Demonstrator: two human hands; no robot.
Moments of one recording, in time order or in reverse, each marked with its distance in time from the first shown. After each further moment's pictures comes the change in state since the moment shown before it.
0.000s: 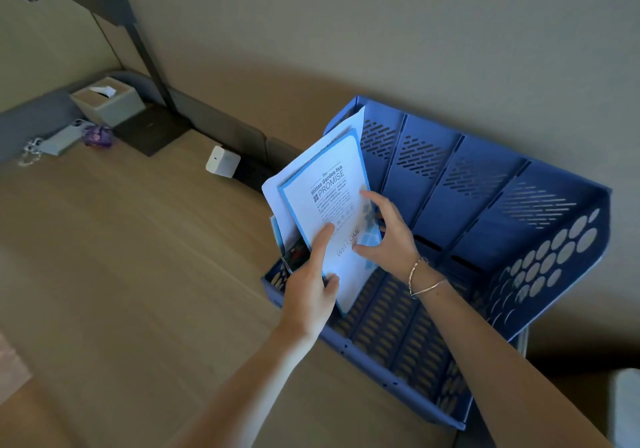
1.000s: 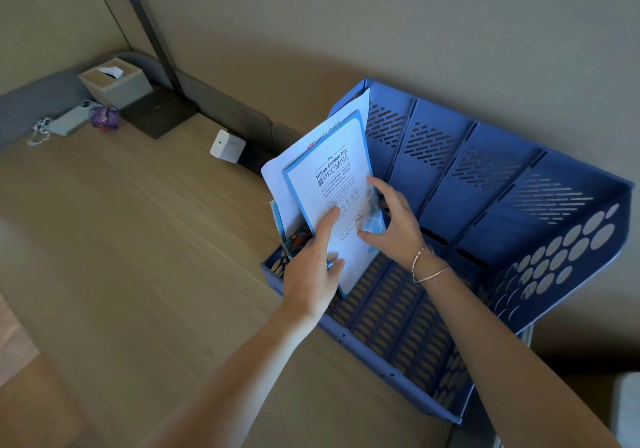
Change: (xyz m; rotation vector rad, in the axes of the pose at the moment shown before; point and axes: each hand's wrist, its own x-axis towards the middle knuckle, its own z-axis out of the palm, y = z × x) left_hand 0.005 0.005 0.004 0.063 0.012 -0.011; right_hand 0.011 0.017 -0.001 -0.033 -0.024 -0.001
